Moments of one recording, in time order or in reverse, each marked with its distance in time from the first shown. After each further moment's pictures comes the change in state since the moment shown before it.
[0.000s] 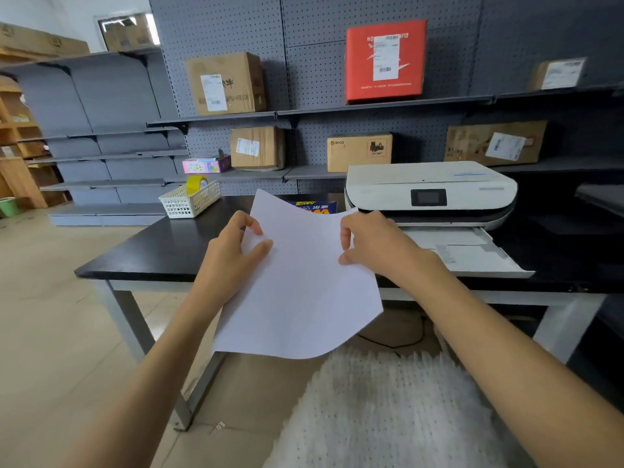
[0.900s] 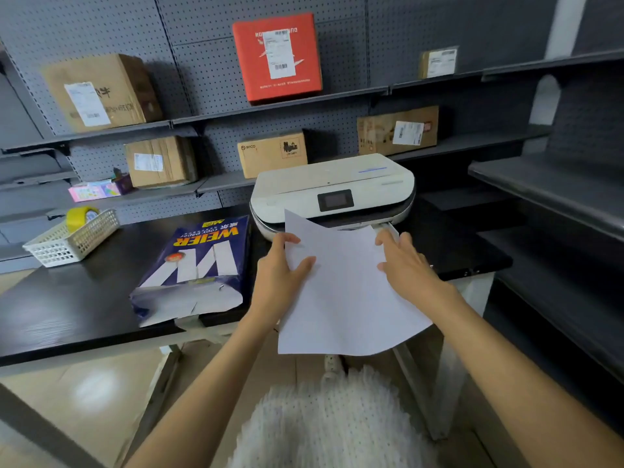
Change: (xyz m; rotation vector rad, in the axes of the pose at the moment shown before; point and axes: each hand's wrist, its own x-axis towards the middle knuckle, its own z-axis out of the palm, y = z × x) left_hand 0.049 0.077 0.216 -0.203 -0.219 0.091; right_hand -0.025 0.215 0.003 0.002 0.128 0.430
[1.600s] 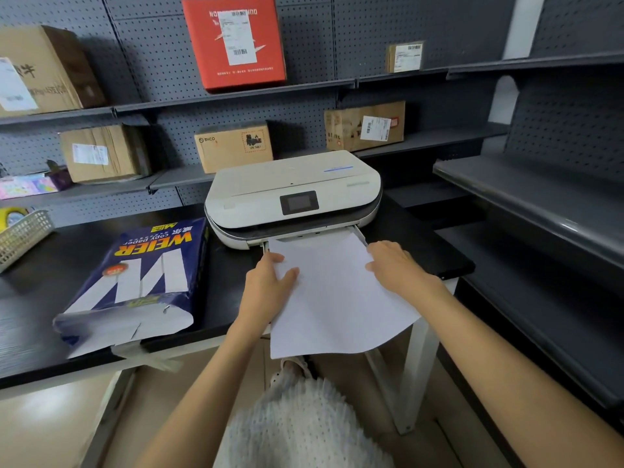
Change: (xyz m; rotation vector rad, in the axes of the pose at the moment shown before) left_hand 0.035 -0.004 0.058 0.121 -0.152 -0.174; right_hand 0.044 0.049 -0.014 -0.108 -0.151 0.098
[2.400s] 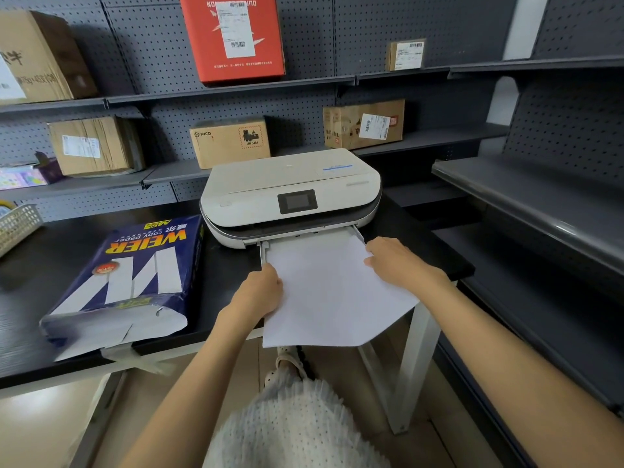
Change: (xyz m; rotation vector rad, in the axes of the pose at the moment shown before) left_hand 0.025 -0.009 0.000 0.475 -0.291 -0.125; right_hand 0.023 0.006 -0.006 0.019 -0.059 0.007
